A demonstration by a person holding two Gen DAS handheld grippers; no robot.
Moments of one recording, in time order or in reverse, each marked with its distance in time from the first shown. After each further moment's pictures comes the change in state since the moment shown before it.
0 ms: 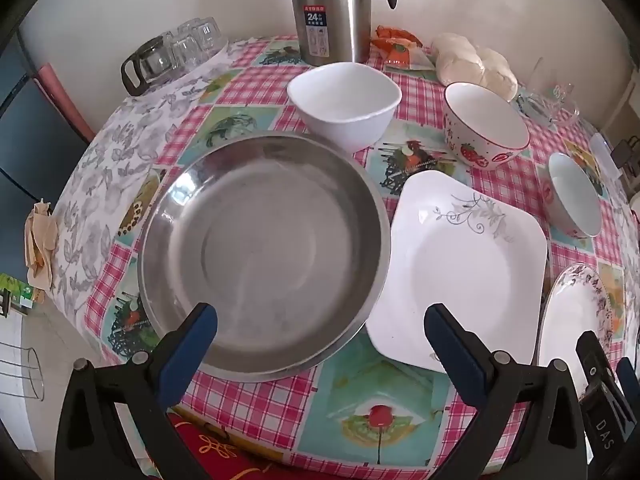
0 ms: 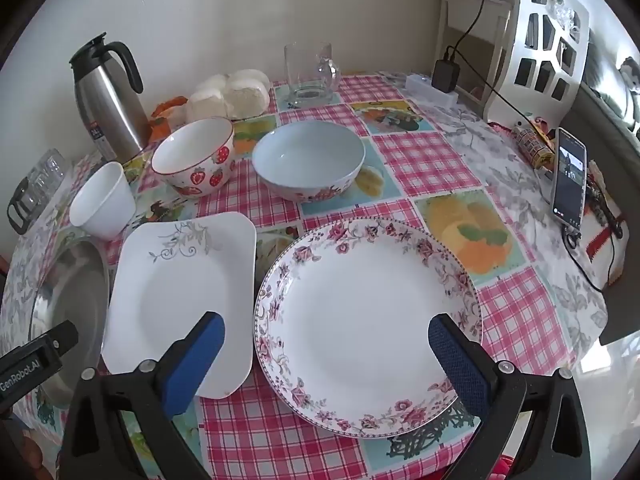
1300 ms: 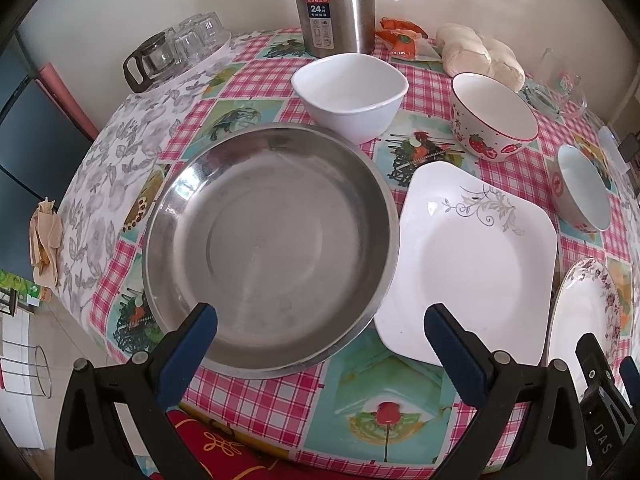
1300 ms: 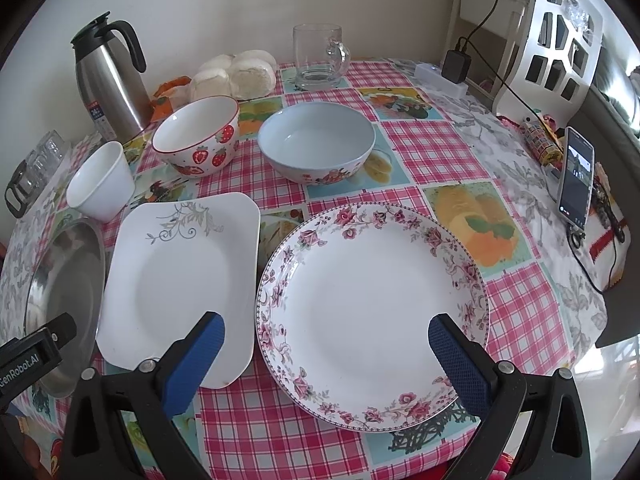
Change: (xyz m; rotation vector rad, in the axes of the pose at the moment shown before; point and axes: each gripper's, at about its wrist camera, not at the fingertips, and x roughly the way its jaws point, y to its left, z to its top) left arm 0.014 0.001 0.003 0.018 0.073 0.024; right arm 0.008 0.009 -0.003 -0.049 0.030 -0.025
